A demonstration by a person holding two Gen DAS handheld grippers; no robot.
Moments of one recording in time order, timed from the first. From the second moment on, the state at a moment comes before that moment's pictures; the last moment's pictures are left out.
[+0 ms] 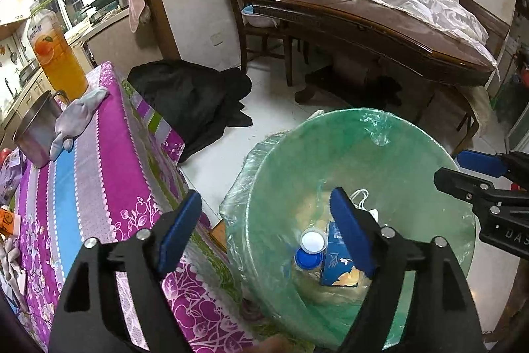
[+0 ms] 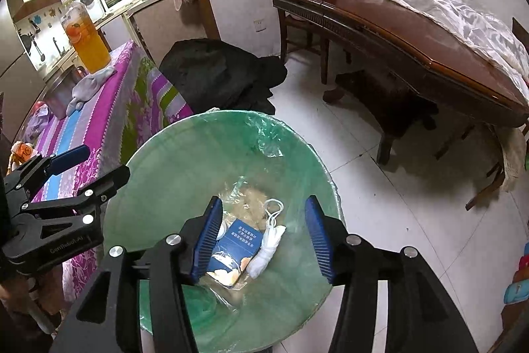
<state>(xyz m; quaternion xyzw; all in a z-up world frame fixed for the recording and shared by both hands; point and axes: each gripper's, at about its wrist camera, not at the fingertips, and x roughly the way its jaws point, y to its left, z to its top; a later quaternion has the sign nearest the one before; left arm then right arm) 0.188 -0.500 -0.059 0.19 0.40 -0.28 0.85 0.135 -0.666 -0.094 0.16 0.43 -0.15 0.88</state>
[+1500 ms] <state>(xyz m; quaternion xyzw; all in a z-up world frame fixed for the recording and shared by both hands) 0.297 0.067 -0.032 -0.14 0.39 0.04 0.91 0.248 -0.247 -0.063 0.01 0.33 0.16 0.93</state>
